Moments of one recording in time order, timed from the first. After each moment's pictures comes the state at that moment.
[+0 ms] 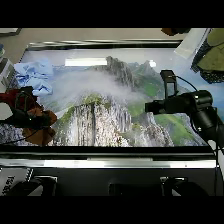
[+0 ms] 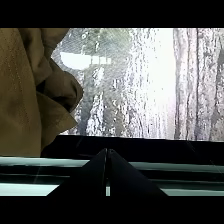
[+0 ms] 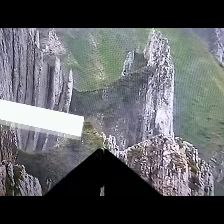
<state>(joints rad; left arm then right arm) -0.09 -0.97 1.01 1.55 -1.40 -1.72 0.25 -1.09 1.09 1.64 -1.07 -1.44</state>
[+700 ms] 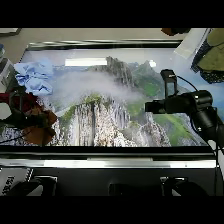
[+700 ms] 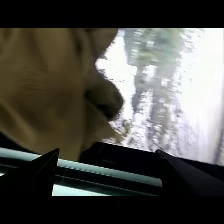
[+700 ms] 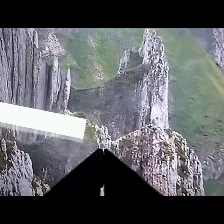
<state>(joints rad) -0.03 -0.98 1.00 1.71 -1.37 -1.80 0.25 -1.09 1.09 1.64 -1.06 -1.42</state>
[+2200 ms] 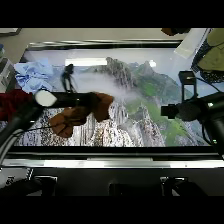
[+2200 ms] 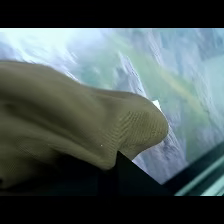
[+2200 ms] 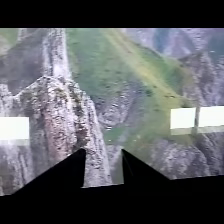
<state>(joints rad) -0.48 -1.34 1.17 0.84 -0.73 -1.49 0.25 -0.94 1.09 1.29 -1.30 -1.25</state>
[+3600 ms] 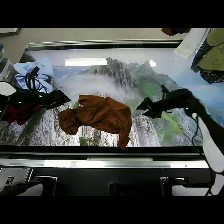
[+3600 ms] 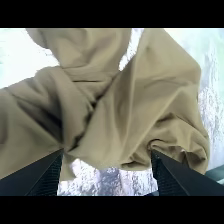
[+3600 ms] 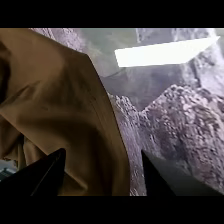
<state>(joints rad) 0.05 -1.28 1.19 0.92 -1.17 -1.44 -0.02 -1.58 1.14 2.39 -1.10 -1.65</state>
